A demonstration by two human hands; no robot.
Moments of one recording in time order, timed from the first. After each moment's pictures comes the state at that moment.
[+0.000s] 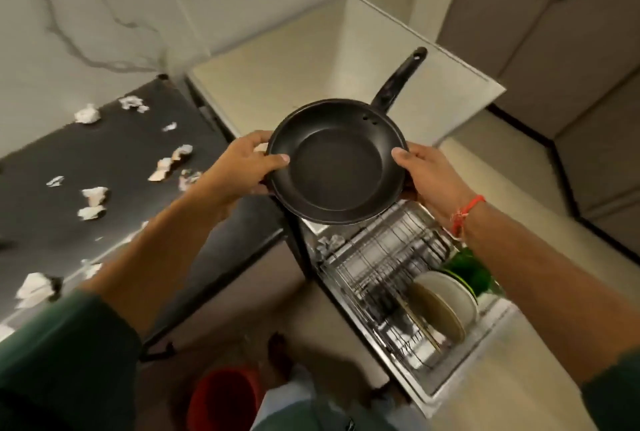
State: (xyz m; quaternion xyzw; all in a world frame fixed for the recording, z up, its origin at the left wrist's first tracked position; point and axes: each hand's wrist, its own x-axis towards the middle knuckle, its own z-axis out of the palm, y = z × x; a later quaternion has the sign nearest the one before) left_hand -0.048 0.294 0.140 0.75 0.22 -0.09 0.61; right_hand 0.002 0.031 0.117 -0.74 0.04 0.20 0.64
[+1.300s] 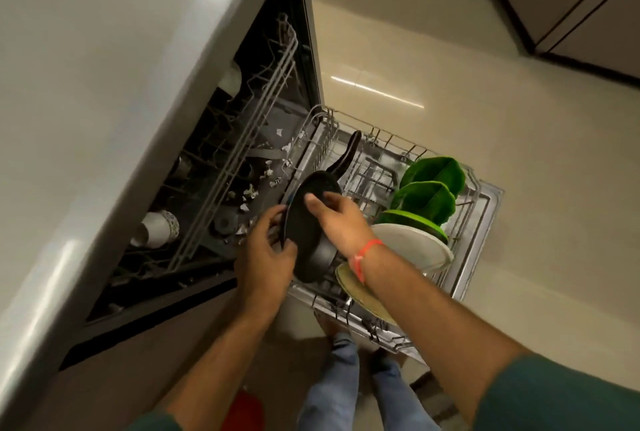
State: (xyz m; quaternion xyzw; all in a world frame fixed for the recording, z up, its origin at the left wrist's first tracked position) left_hand 0.014 0.044 -0.231 0.85 0.17 -0.14 0.48; right_hand 0.051 -0.091 -0.252 -0.66 0.32 0.26 0.63
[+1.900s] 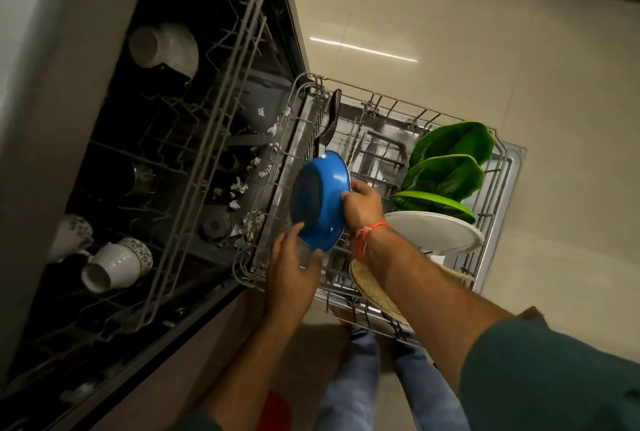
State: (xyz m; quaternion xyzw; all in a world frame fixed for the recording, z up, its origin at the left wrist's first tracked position) left_hand 0.017 0.059 -0.358 0.89 0.08 -0.26 0.37; right_hand 0.084 -0.087 -0.375 -0.52 0.52 0.17 0.66
